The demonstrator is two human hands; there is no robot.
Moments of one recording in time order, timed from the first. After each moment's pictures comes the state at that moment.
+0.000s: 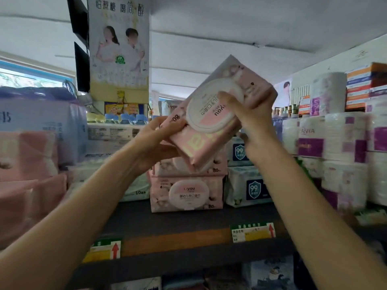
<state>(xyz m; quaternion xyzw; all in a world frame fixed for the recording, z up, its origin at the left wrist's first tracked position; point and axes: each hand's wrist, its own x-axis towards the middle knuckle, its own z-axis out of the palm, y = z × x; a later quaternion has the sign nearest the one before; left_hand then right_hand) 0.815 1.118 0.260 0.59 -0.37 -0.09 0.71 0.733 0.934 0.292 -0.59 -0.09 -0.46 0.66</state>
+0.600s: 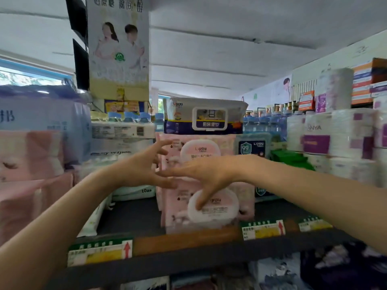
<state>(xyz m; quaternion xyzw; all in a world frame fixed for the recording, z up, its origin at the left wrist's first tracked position) 0.827 1.156 0.230 0.85 -0.42 0.05 0.31 0.769 0.979 0.250 -0.96 -0.26 -0.02 -0.13</state>
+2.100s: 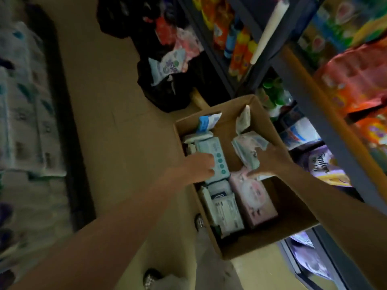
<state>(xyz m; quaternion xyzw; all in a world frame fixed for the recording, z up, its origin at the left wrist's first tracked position) -0.008 0.845 -0.329 0.31 -0.83 -0.37 -0.28 -0.192 0.961 -0.390 -0.42 0.81 0.24 0.33</state>
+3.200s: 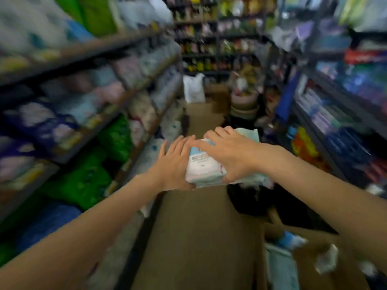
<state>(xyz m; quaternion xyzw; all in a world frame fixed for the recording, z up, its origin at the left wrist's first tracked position) 0.282 0.781 -0.051 0.52 -0.85 0.04 0.06 0.108 0.802 0.016 -0.90 0.42 0.09 -0.12</state>
